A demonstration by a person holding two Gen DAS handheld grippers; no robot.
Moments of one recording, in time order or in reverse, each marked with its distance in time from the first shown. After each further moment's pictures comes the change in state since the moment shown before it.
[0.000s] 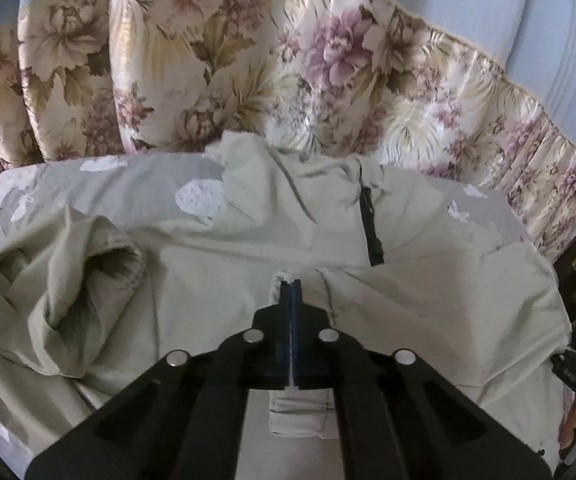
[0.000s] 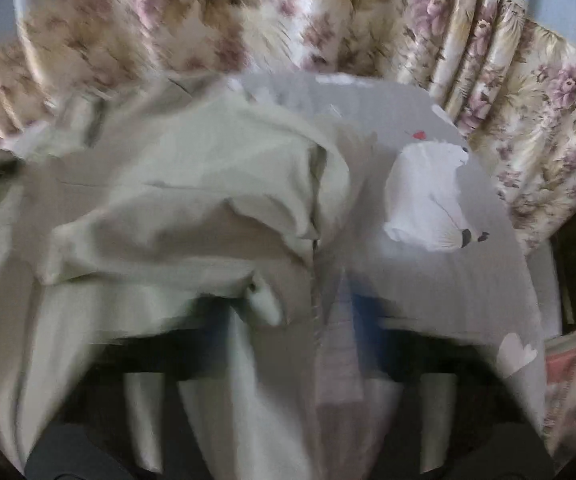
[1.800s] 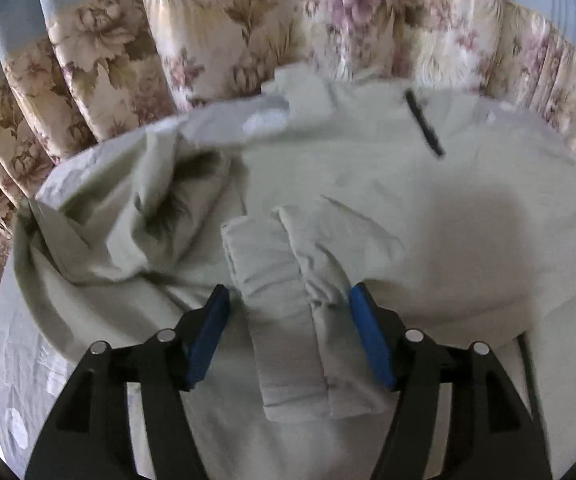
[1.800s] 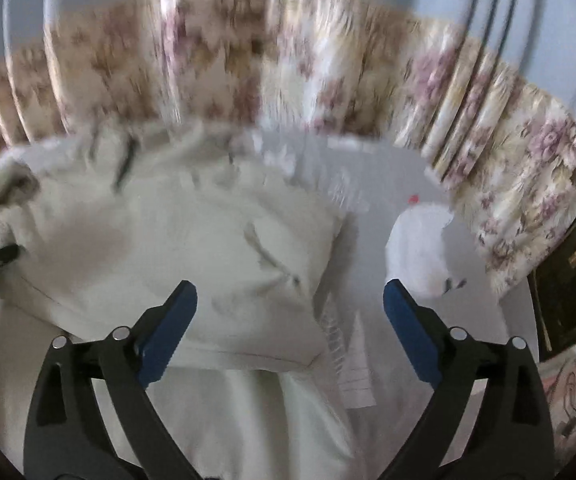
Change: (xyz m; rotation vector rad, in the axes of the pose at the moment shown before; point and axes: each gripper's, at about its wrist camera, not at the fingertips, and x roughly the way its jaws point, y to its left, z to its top) left arm -0.018 0.017 -0.066 0.155 0.130 0.202; right arm -0.022 0.039 0.006 -0.090 -0.062 -0.052
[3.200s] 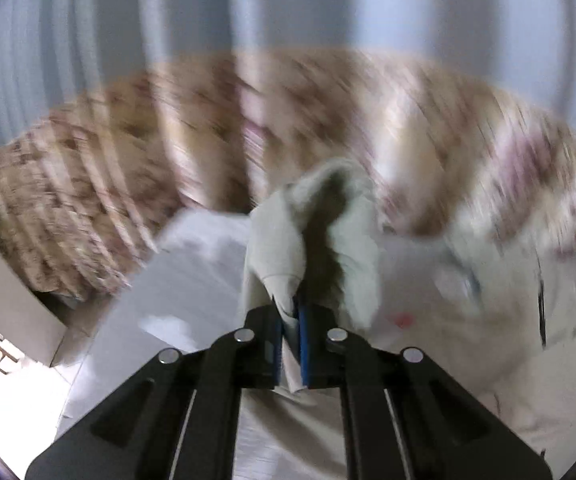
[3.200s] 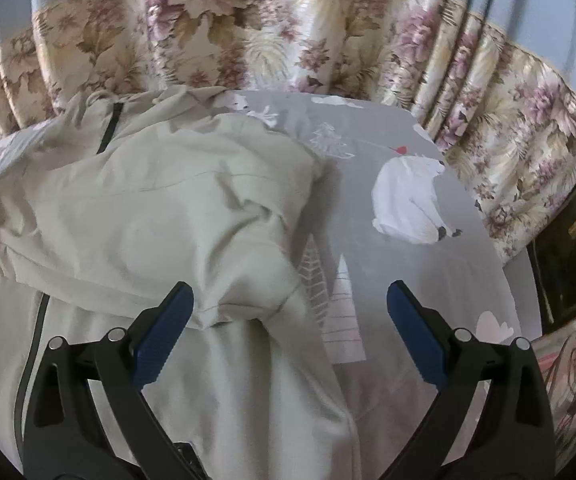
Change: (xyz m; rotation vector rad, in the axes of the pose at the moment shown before) left arm -0.081 0.210 0.075 -0.314 -0.231 0.222; right arm -0.018 -0.023 -0.028 0.091 -0.015 0.047
